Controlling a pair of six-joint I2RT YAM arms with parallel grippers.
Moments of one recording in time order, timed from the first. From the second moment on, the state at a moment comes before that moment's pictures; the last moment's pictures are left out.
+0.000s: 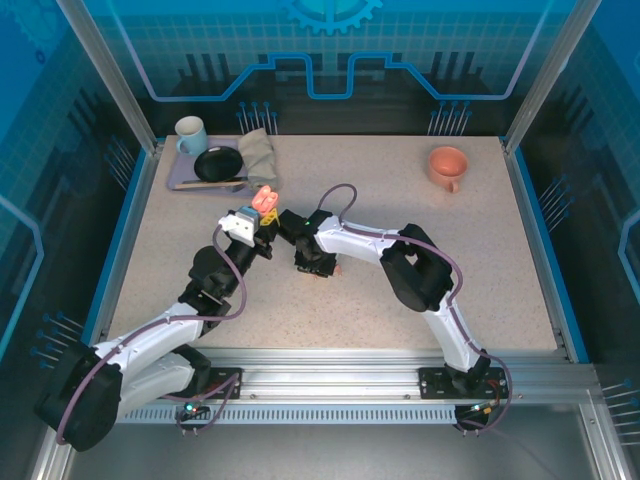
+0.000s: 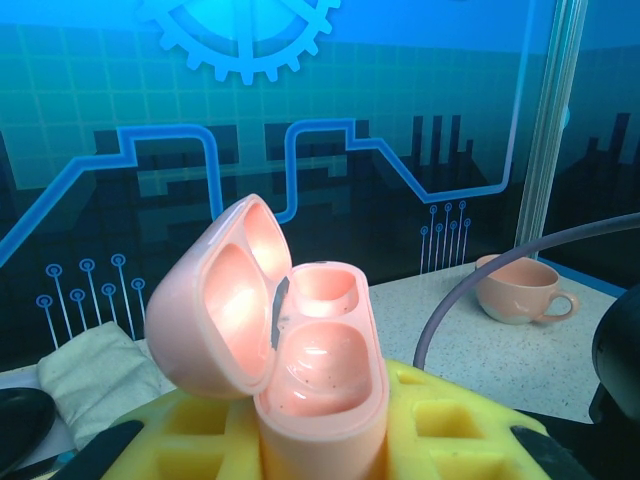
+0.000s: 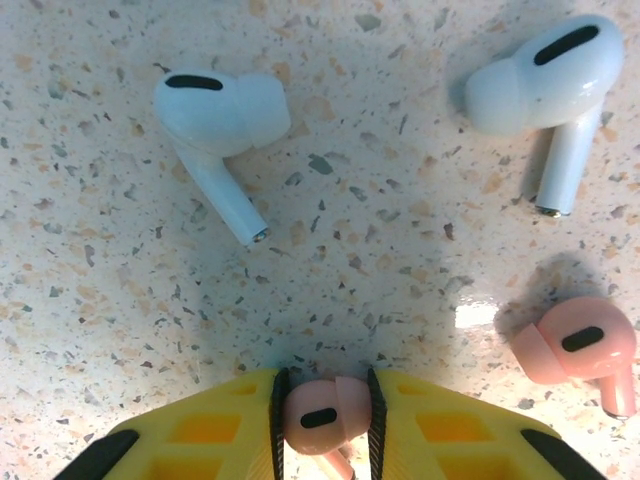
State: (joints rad) left arm -0.49 1.01 0.36 0.79 -0.10 0.01; right arm 0.88 2.21 1.71 -0.96 0.13 1.15
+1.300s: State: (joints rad) left arm -0.49 1.05 0.49 0.69 0.08 -0.01; right arm 0.75 1.56 1.57 -0.77 0.25 0.85
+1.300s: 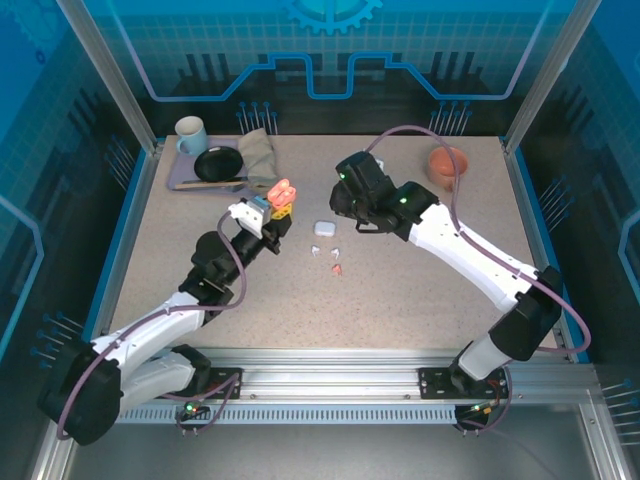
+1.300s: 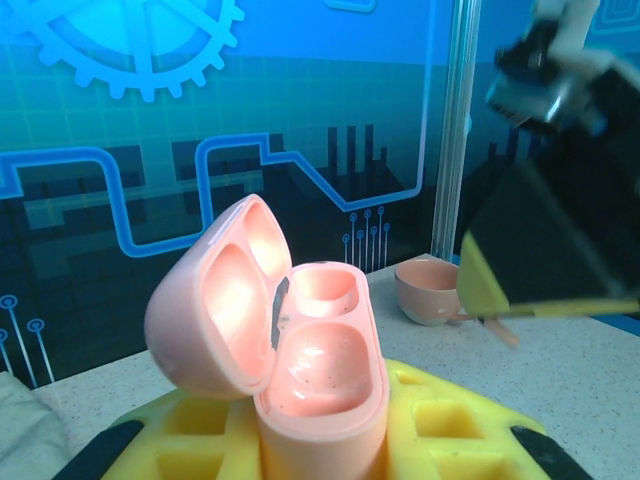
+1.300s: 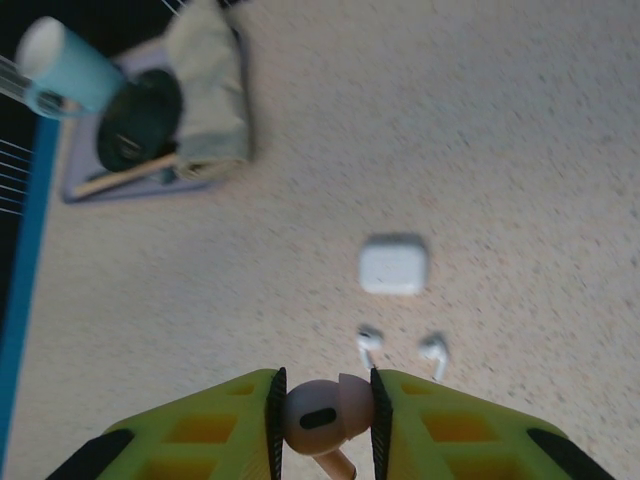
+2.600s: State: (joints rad) left arm -0.50 1.22 0.60 0.76 0.02 -0.07; right arm 0.95 1.54 1.43 -0.08 0.37 0.75
